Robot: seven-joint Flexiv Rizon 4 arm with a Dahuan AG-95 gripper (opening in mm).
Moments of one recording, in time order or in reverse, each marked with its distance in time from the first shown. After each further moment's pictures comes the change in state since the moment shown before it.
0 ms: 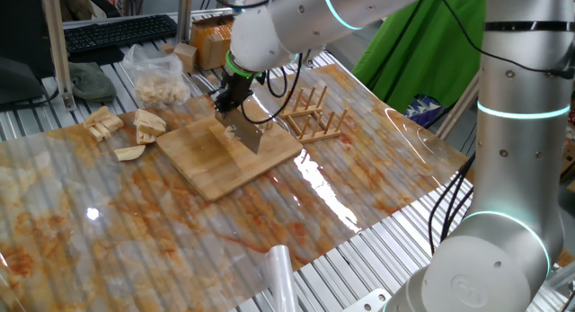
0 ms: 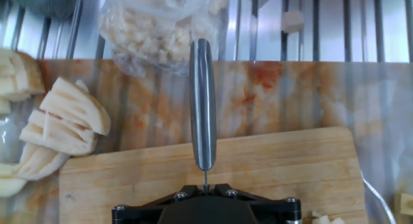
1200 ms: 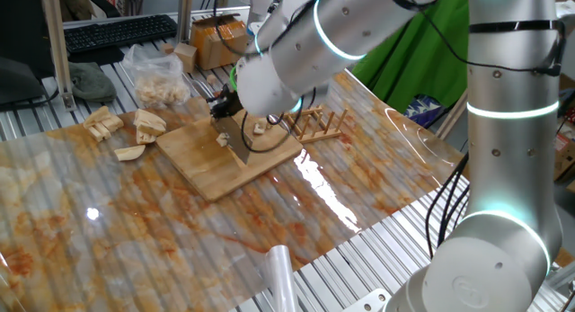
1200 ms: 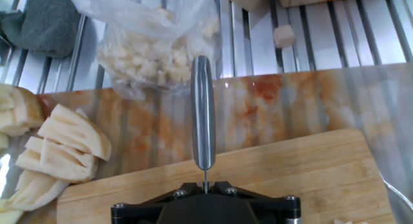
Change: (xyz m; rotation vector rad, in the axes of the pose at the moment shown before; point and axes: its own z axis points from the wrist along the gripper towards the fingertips) arm -0.001 0.007 0.024 -0.007 -0.129 0.053
